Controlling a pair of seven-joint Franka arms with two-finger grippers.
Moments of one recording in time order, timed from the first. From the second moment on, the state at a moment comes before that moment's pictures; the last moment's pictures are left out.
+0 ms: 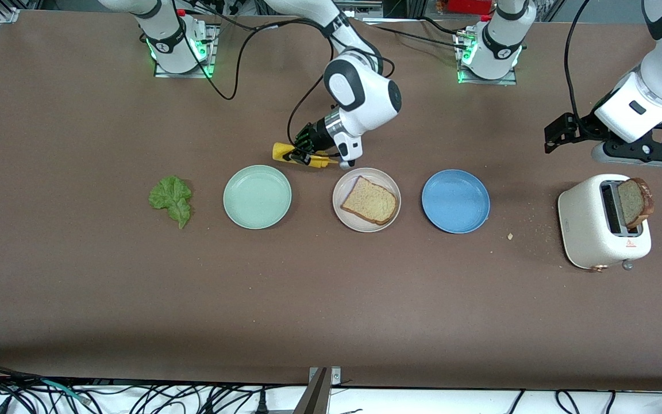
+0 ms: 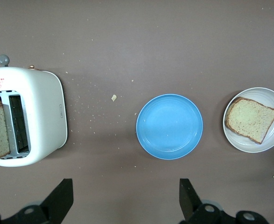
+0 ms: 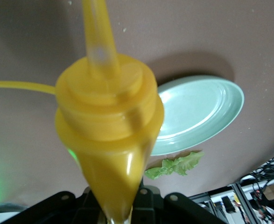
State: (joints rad) left arm -0.04 -0.03 -0.06 -1.73 -0.02 1.68 -0.03; right arm 1.39 0.96 -0.57 -1.27 -0.14 1.51 -0.44
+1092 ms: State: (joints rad) left arm -0.04 -0.03 -0.06 -1.73 -0.02 1.68 -0.03; right arm 1.34 1.02 -0.58 -1.17 -0.14 1.51 -0.50
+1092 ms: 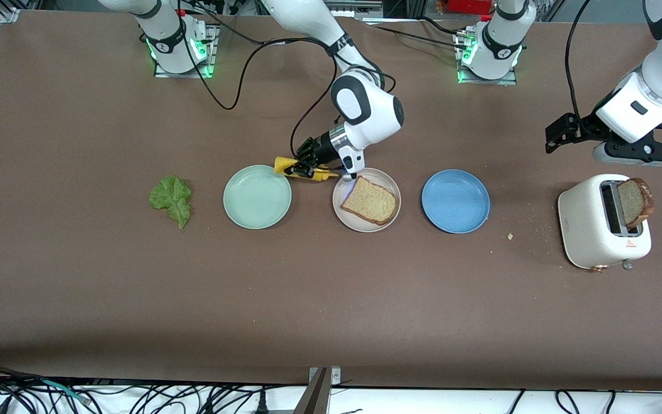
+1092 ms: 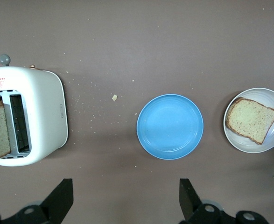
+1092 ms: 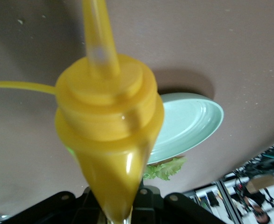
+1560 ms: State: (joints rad) left arm -0.04 -0.03 -0.06 -1.73 -0.02 1.67 -0.03; right arm 0.87 0.54 -0.27 -1.43 -0.08 1.72 -0.72
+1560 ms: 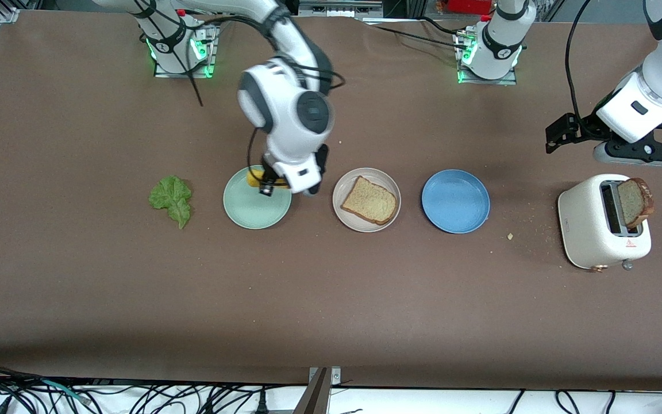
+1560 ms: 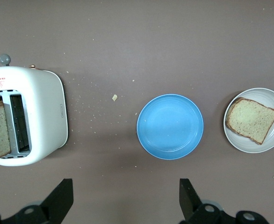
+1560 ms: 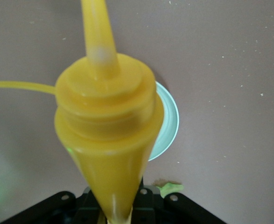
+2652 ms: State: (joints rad) left arm -0.04 -0.03 -0.06 -1.73 -0.02 1.67 -0.03; right arm 0.02 0.70 0.05 -1.57 0.62 1.80 -2.01
